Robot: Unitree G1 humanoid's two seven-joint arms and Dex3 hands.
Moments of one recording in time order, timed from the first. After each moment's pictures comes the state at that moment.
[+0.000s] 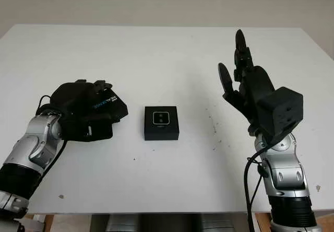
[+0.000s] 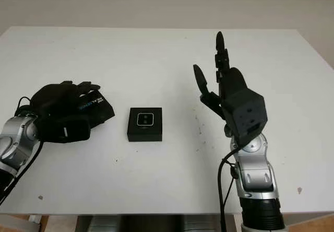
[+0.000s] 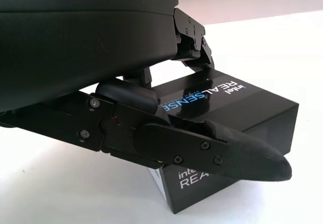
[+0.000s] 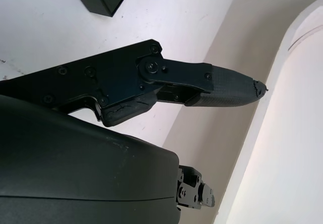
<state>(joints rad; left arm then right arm) -0.51 0.71 -0.28 0.32 0.81 0.06 -0.21 -0.31 -0.21 -0.06 -0.13 -0.05 0.18 0.09</state>
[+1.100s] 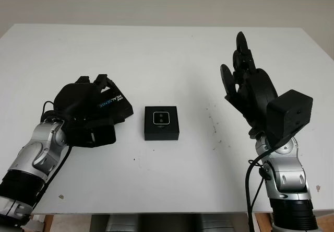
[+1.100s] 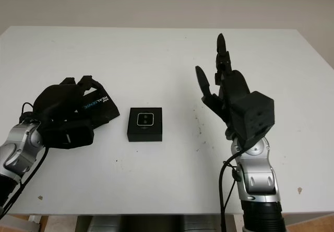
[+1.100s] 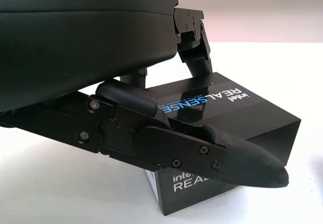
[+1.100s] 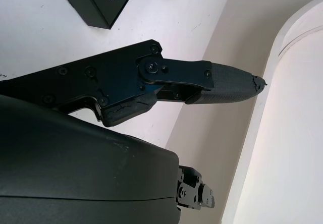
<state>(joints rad) -0.45 0.67 -0.24 0.31 0.71 -0.01 -0.06 -0.28 -0.21 -0.07 -0.13 0.02 0.16 0.12</state>
